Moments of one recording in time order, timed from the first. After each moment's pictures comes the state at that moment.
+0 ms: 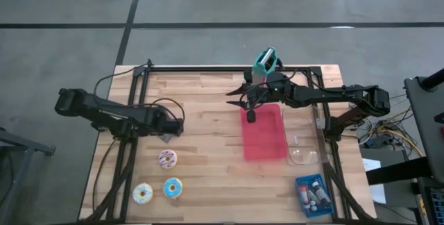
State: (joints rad) left arm -0.09 1.27 0.70 -1.01 -0.23 -1.77; right arm -0.23 1.43 0.91 0.37 -0.25 -0.27
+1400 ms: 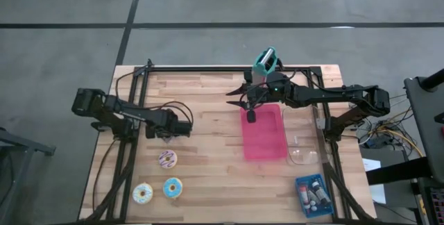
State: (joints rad) left arm -0.04 1.53 0.70 -0.86 -0.16 -1.73; right arm -0.23 1.43 0.91 0.37 -0.25 -0.27
